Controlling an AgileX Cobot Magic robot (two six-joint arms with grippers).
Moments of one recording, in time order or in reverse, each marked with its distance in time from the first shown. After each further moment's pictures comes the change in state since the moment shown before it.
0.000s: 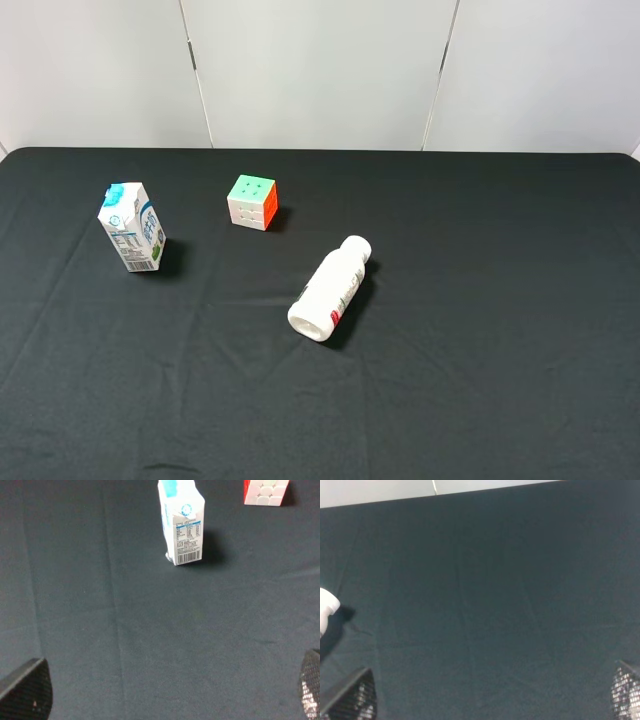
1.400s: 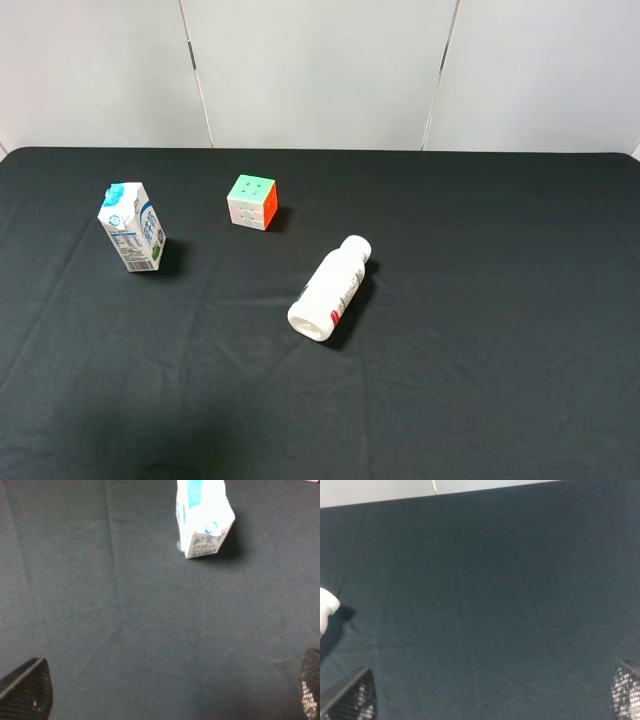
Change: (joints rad) left arm 0.000 0.935 -0.412 0.026 -0.089 -0.055; right arm 0.000 0.000 0.000 0.000 0.000 0.000
